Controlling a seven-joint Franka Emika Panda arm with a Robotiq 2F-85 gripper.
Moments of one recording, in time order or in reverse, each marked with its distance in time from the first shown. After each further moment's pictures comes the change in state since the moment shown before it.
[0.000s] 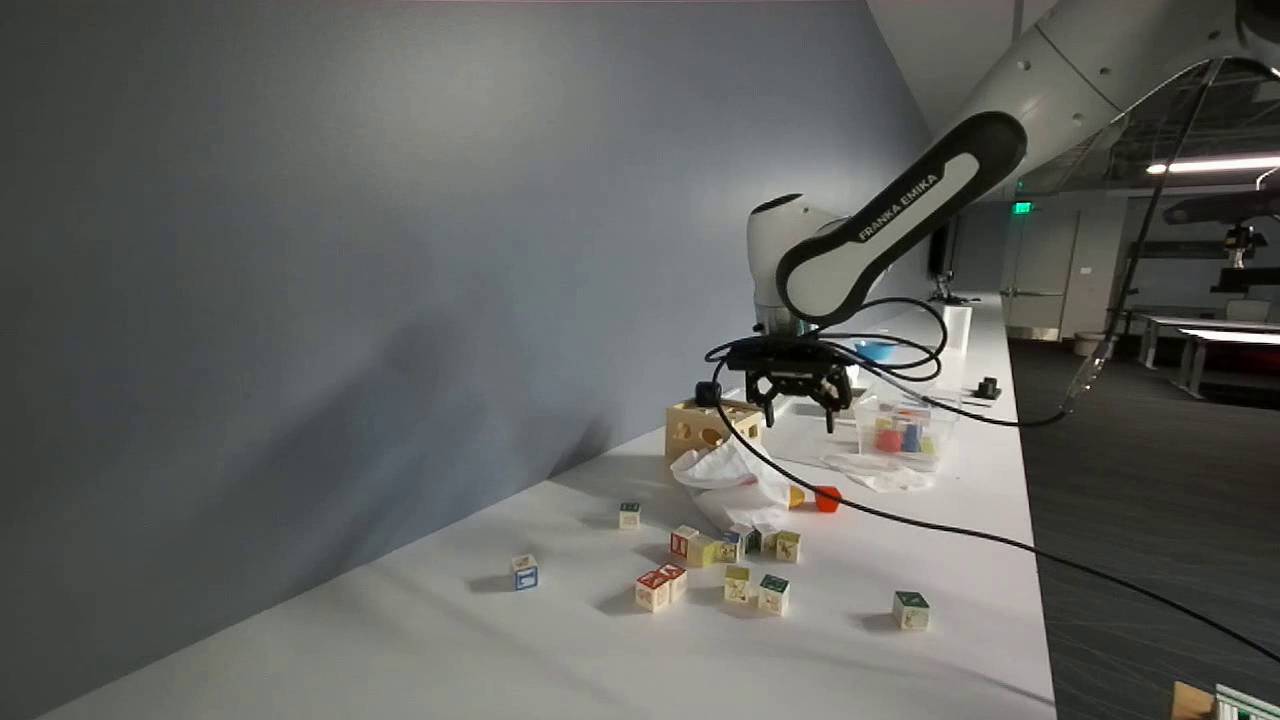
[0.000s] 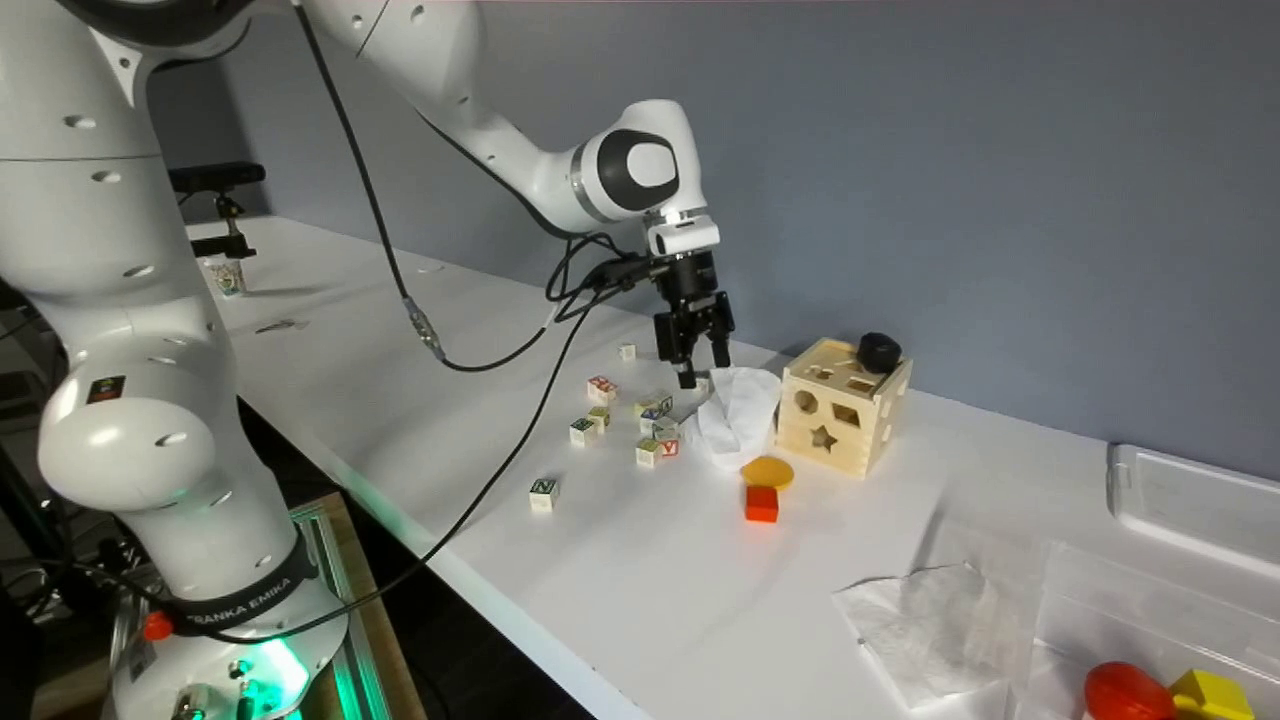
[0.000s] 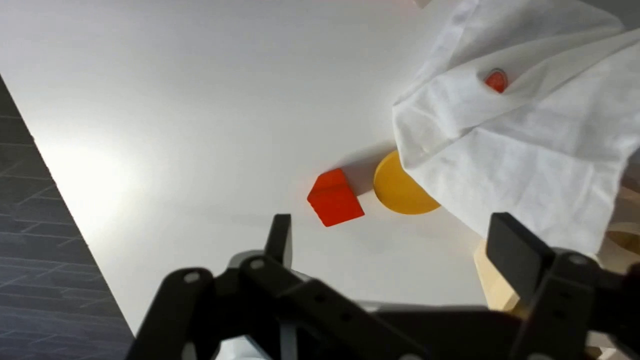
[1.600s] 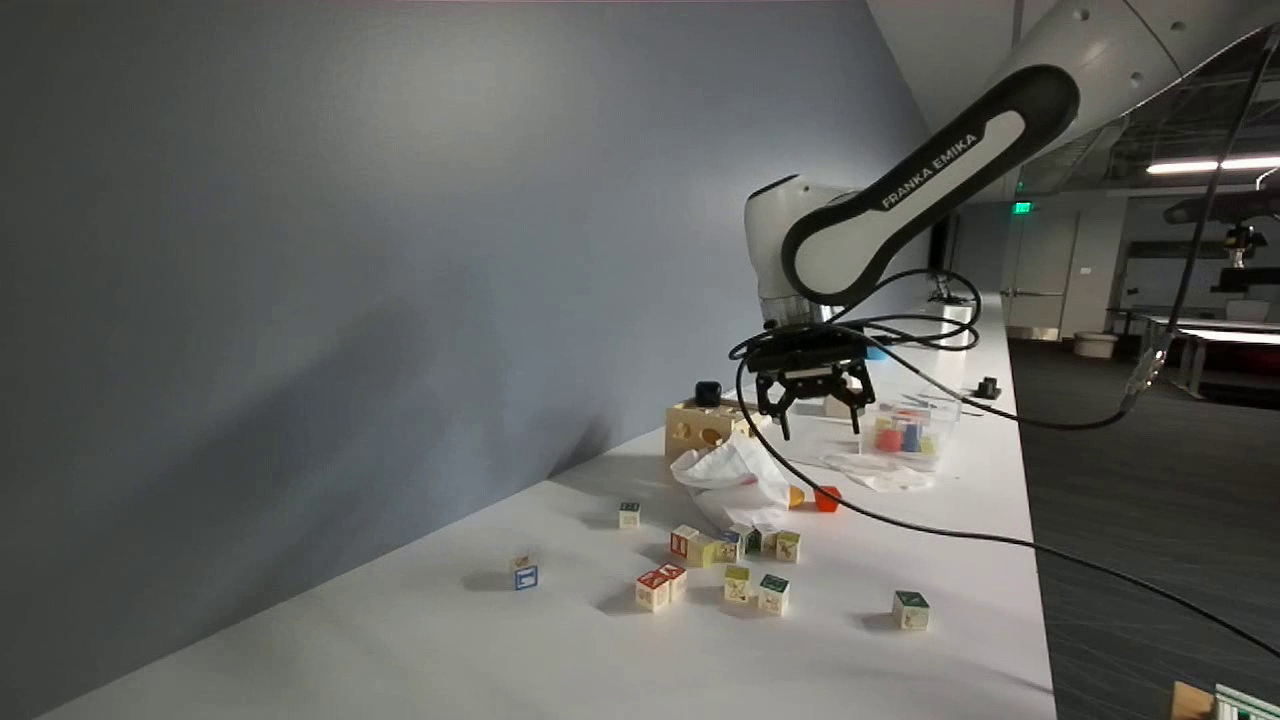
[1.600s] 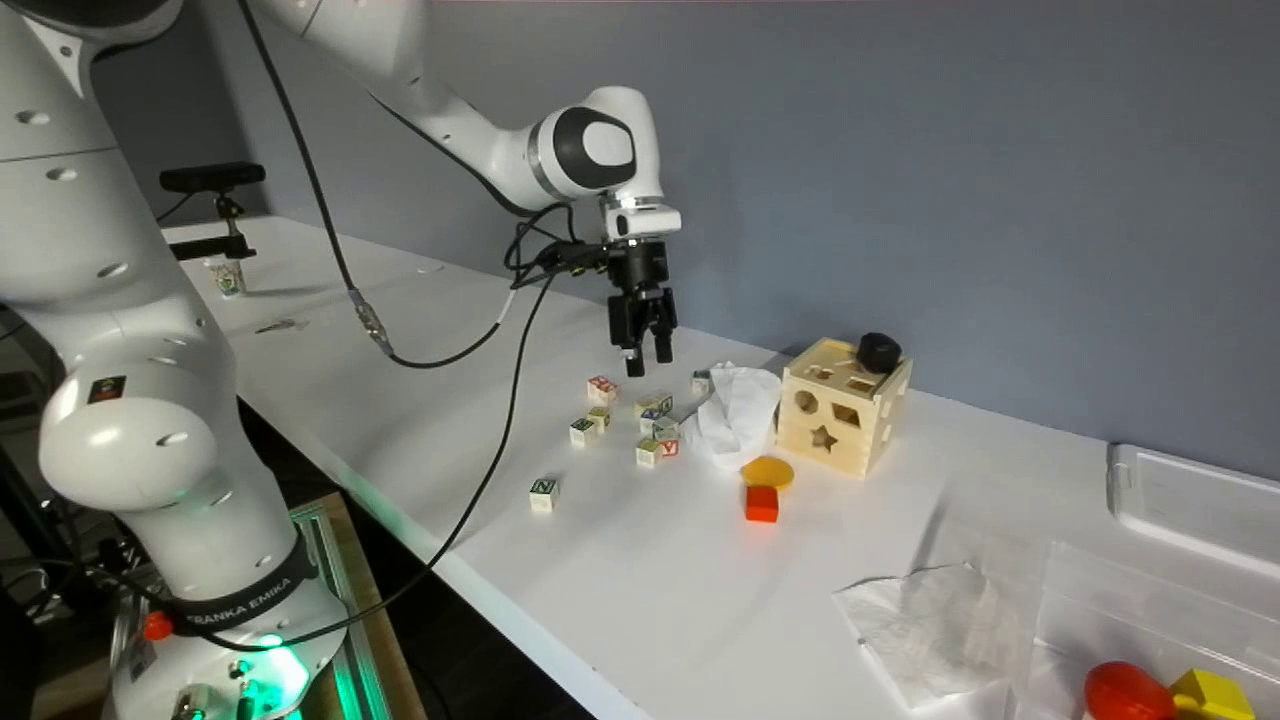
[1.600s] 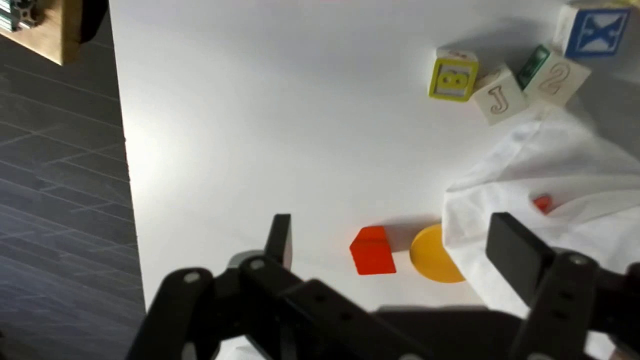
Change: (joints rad) arm 0.005 -0.115 0.080 -0.082 0.053 -0.164 -0.164
